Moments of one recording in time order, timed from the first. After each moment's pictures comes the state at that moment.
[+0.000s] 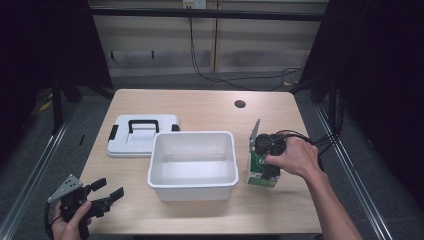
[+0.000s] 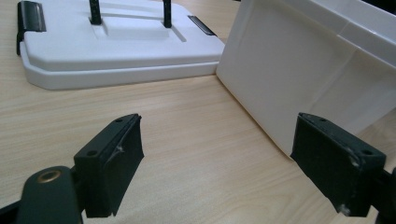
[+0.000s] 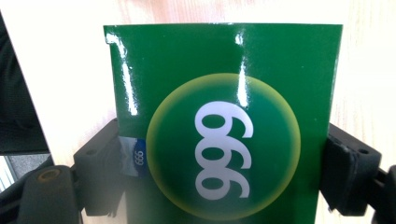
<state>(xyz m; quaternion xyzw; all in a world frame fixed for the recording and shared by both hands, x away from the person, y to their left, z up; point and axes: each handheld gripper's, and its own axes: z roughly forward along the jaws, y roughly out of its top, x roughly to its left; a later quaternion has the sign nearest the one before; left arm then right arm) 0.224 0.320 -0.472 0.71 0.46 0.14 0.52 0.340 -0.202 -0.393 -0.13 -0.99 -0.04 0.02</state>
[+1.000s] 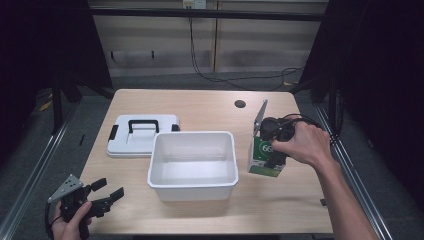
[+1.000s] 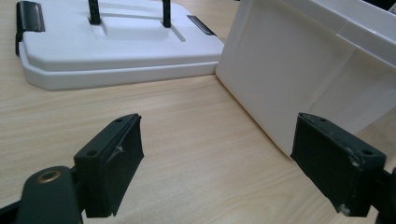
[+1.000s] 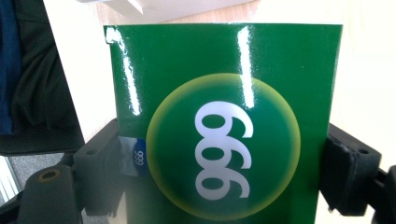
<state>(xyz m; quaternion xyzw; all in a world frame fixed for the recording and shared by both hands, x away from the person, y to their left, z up) 0.224 0.320 -0.472 0.71 0.46 0.14 0.51 0.336 -0.202 -0.325 -0.14 -0.99 -0.06 0.00</state>
